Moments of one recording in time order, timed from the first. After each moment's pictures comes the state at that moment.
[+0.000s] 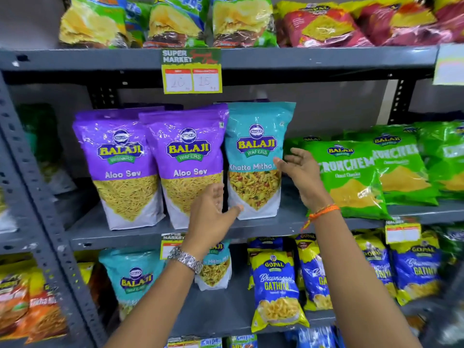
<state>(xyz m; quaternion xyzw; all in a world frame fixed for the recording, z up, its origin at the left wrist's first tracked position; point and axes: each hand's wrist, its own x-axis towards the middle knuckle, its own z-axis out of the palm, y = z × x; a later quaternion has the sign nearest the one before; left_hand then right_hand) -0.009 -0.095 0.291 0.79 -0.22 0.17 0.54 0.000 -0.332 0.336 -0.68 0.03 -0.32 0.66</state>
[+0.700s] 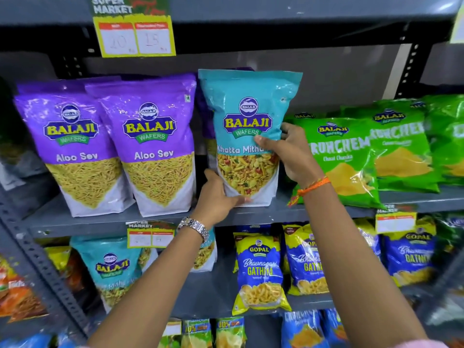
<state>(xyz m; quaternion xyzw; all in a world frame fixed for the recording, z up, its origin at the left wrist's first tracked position) 0.028 -0.179 0.274 0.85 -0.19 0.08 0.48 0.014 -0.364 0.349 -0.67 -0.06 -0.25 0.70</state>
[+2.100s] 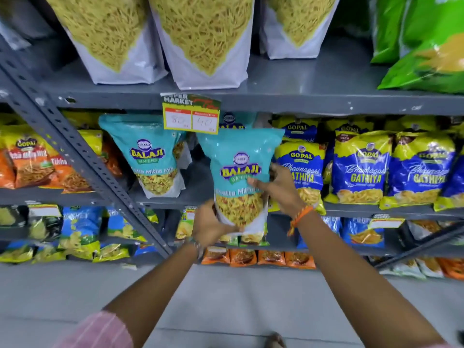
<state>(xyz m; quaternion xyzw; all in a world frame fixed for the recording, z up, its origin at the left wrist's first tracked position) -0.043 -0.025 -0.034 0.85 -0.03 -0.08 0.53 -0.025 -0.239 0.038 -0.72 0.04 -0.02 0.69</state>
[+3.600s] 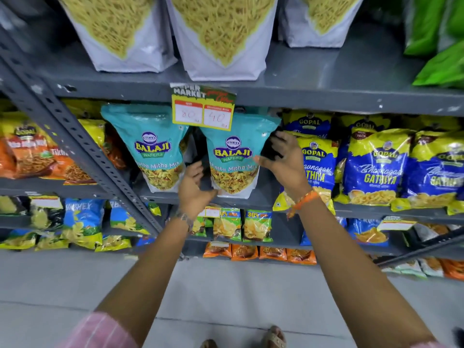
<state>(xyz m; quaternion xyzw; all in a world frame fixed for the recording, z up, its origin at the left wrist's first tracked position) 0.021 -0.001 0.006 0.74 0.08 -0.03 0.67 0.018 -0.227 0.059 -0.72 0.10 -0.13 0.67</state>
